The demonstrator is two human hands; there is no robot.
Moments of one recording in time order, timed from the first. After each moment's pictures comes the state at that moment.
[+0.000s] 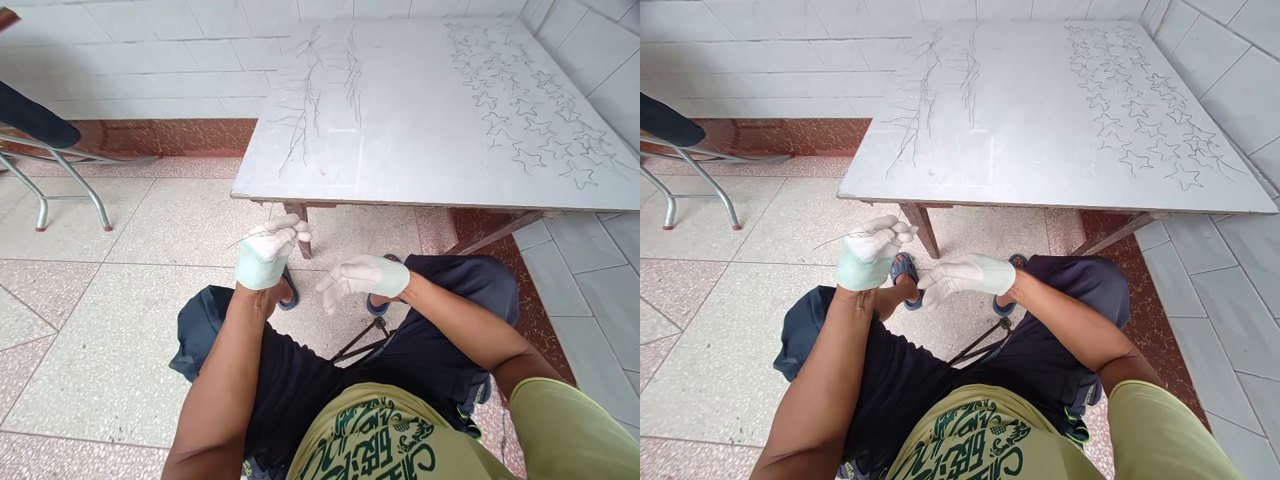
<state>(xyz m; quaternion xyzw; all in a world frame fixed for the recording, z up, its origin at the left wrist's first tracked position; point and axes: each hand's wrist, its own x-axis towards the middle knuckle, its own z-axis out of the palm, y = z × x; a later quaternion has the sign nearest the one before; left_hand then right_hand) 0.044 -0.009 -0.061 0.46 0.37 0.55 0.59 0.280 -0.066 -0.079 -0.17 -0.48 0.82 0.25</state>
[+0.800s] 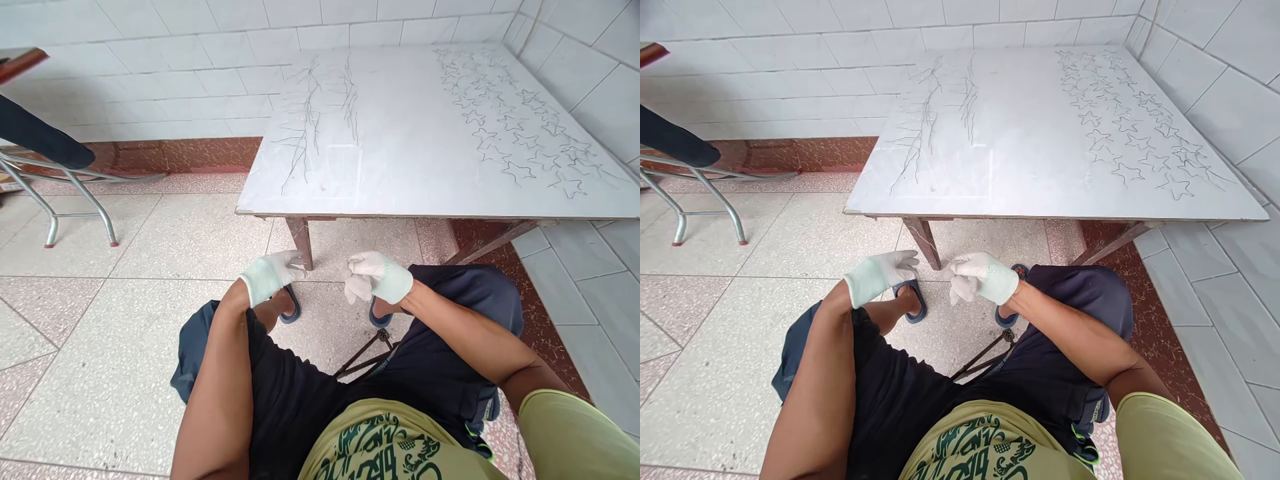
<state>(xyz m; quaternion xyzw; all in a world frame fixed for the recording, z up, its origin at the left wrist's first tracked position) -0.007 0.019 -0.095 0.67 0.51 0.18 0.51 0.277 -0.060 -0.101 -0.18 -0.40 0.80 0.41</state>
